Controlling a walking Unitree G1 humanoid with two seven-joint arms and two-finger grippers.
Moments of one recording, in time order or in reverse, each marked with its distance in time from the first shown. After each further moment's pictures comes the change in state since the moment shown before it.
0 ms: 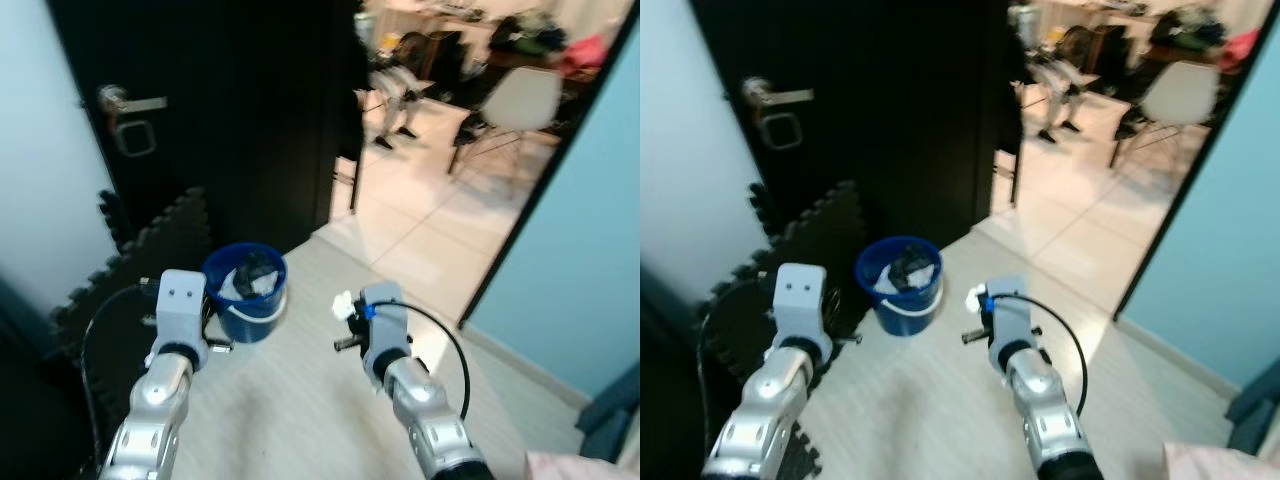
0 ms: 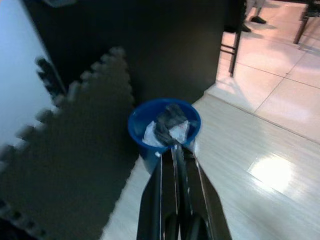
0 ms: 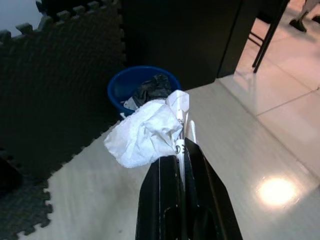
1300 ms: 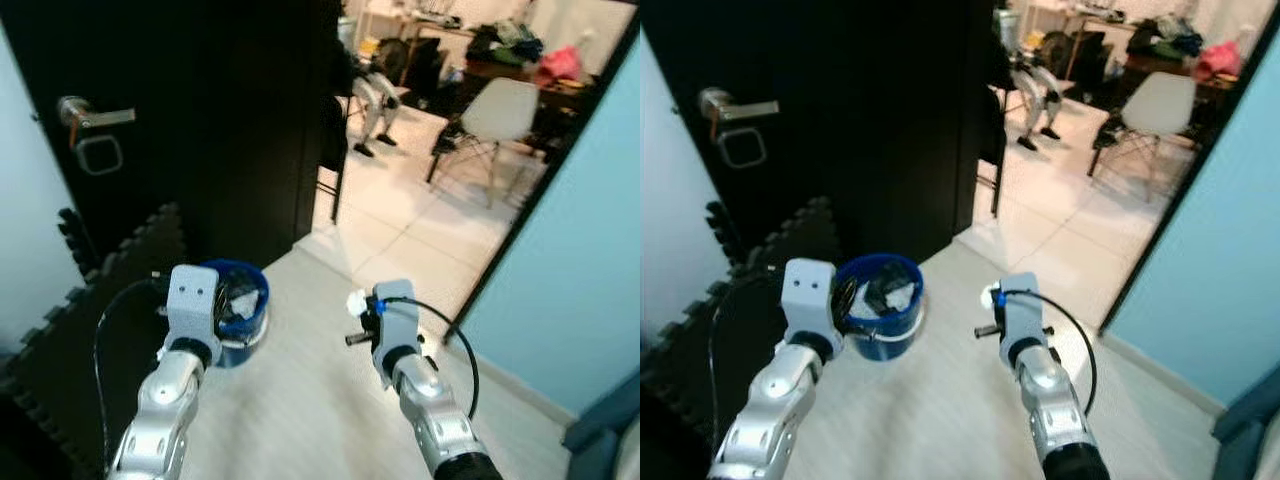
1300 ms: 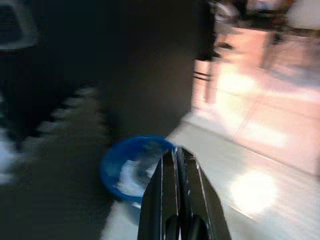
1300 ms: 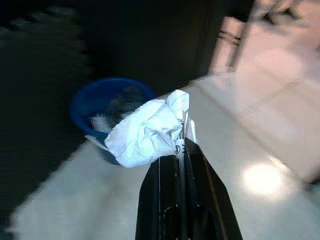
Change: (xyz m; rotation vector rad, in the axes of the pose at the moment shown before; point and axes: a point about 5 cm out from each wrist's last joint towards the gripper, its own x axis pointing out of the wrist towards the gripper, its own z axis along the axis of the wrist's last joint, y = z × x) left arm -0.007 0.009 0.010 0.013 -0.068 -0.024; right arm 0.015 0.021 0.006 0.068 -0.021 0.017
